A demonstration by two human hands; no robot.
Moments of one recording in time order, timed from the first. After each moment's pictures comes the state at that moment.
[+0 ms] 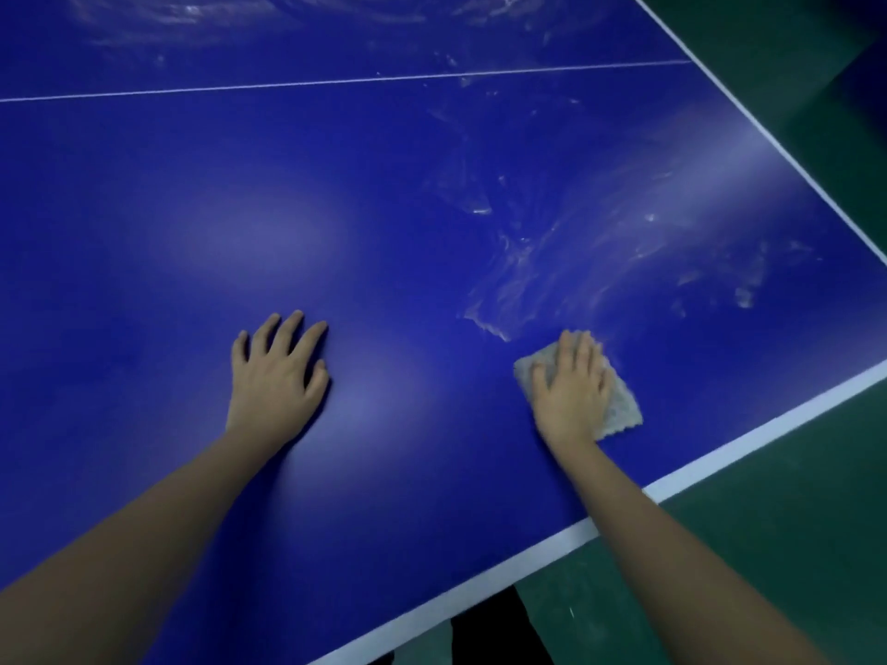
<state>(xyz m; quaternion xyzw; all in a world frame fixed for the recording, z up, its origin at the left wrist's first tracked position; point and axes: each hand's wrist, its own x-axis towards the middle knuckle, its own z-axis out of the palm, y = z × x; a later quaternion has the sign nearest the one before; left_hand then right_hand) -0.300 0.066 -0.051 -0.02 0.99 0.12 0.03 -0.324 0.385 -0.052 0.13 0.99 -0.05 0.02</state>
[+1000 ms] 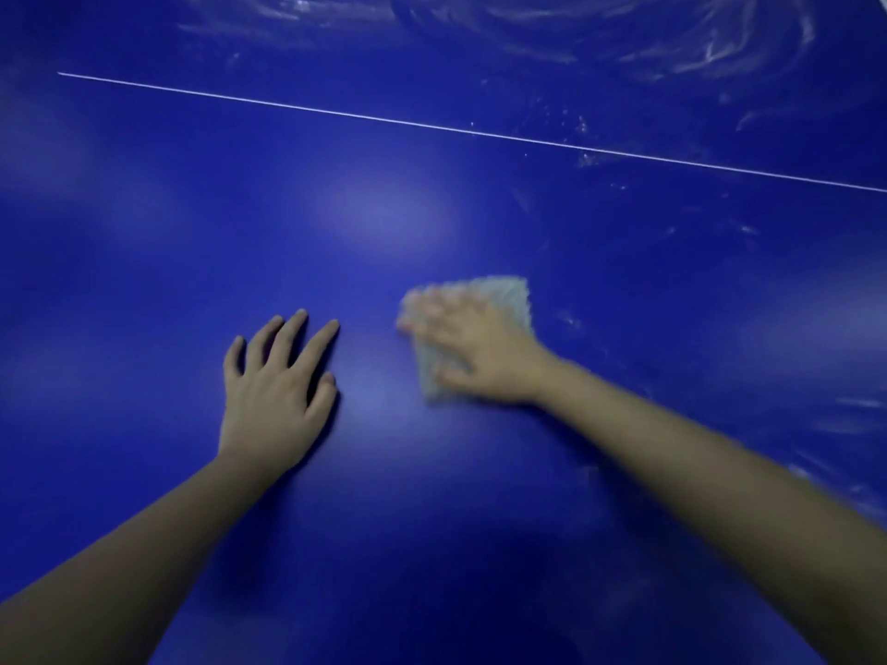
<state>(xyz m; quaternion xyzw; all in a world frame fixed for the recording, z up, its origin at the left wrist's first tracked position) -0.464 0.141 -0.057 -0.24 0.96 0.11 0.02 -0.659 0.311 -0.053 -0.65 0.75 -0.05 0.11</state>
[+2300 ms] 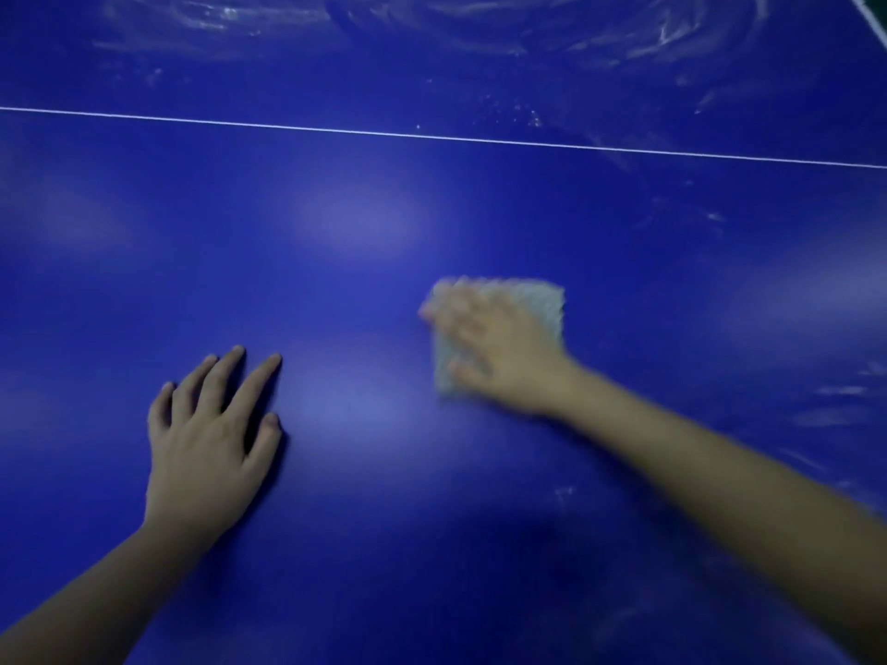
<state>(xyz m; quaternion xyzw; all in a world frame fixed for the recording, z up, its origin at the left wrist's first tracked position) -0.468 0.140 -0.061 -0.25 0.96 0.10 -0.01 -0.695 0.357 -0.057 -0.58 0.81 -0.05 0.08</state>
